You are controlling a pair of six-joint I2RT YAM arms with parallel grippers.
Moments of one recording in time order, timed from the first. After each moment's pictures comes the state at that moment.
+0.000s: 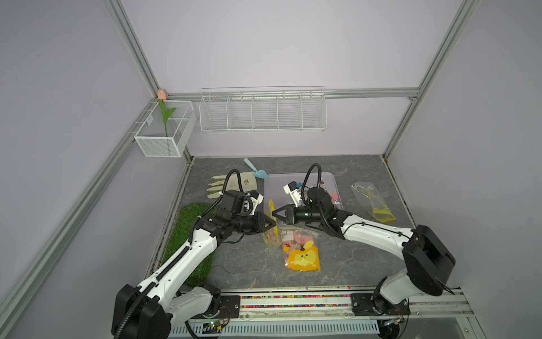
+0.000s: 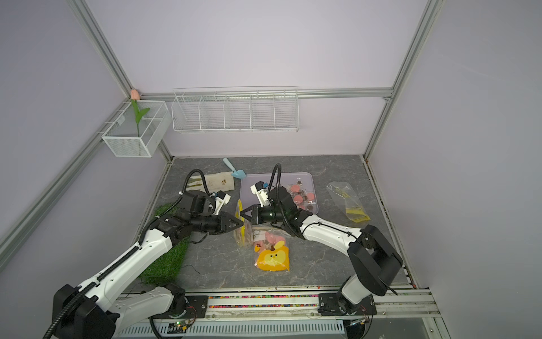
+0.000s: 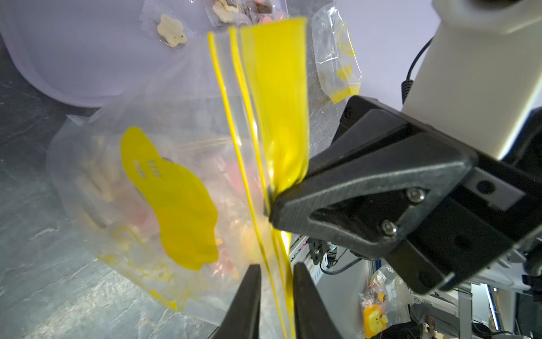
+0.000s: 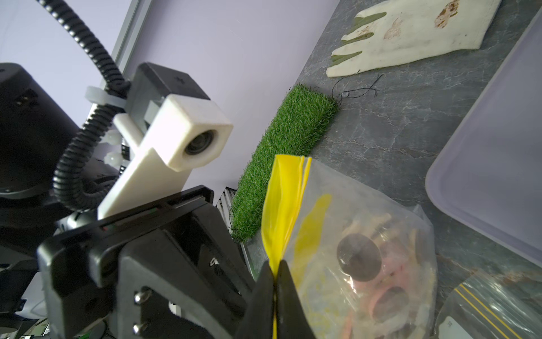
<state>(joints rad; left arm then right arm) -0.49 1.10 0.83 -0.51 0.67 -0.61 0.80 1.56 0.94 0.25 -0.55 0.75</state>
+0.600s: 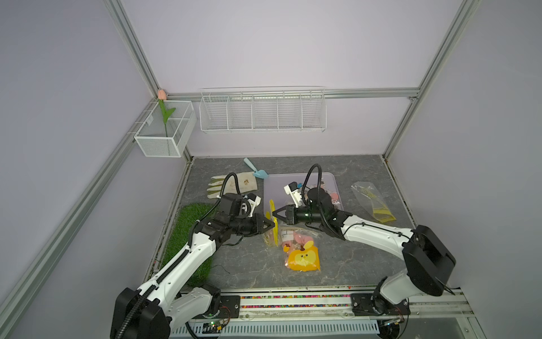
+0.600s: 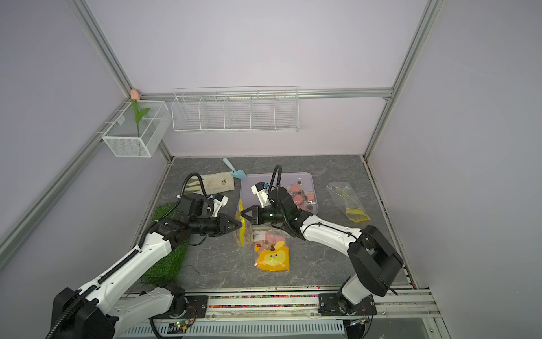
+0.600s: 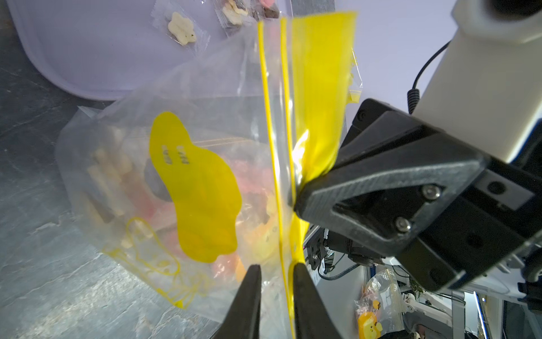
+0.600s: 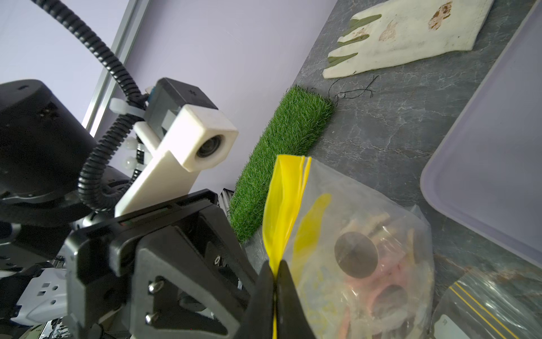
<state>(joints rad) -0.47 1.09 0.78 -0.45 0.69 -0.65 0.80 1.55 0.93 0.26 -0.54 0.74</state>
